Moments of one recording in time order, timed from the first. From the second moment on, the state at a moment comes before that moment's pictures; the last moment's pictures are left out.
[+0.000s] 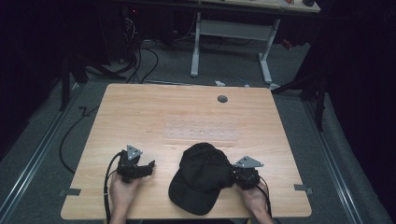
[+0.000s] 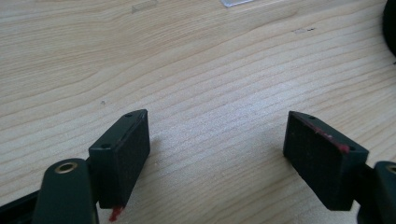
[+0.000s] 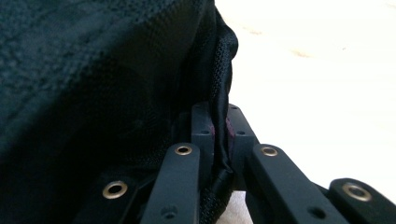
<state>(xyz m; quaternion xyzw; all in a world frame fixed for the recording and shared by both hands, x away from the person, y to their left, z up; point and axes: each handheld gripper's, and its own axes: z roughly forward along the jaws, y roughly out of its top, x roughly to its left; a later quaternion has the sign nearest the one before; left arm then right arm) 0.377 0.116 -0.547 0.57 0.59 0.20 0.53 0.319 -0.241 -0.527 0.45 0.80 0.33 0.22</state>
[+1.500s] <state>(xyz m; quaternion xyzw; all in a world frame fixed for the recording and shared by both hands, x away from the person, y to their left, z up) 0.374 0.112 -0.547 0.59 0.58 0.19 0.53 0.344 -0.256 -0.416 0.34 0.78 0.48 0.20</state>
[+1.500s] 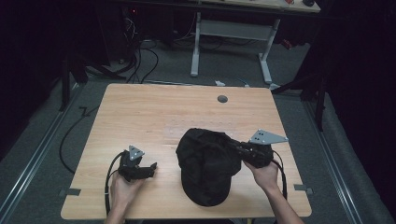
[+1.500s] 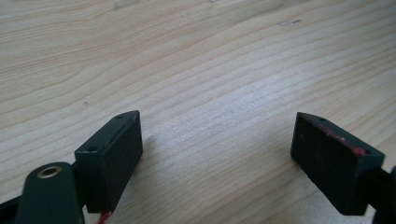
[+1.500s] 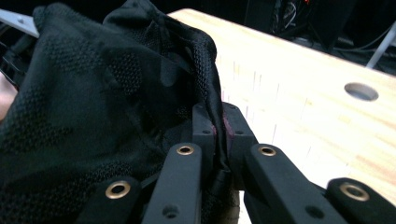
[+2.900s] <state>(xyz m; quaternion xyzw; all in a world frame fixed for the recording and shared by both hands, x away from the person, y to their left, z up) 0.348 0.056 -0.456 0.63 0.41 -0.03 0.66 0.351 -0.234 -0.361 0.22 0.78 0.55 0.19</state>
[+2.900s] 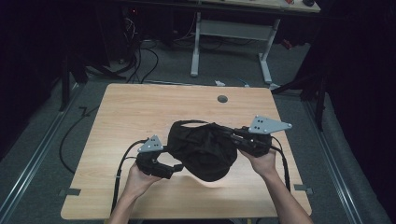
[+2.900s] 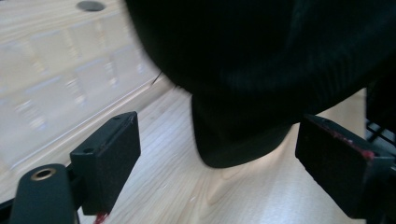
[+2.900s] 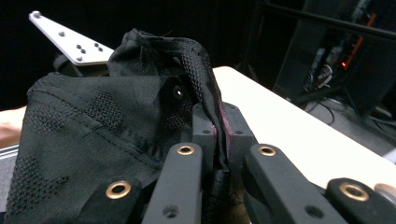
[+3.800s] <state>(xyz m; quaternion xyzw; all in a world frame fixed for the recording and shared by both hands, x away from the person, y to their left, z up) 0.338 0.058 -0.441 0.65 0.35 -0.09 0.68 0.364 -0.234 -0.355 0.21 0.76 0.59 0.19</state>
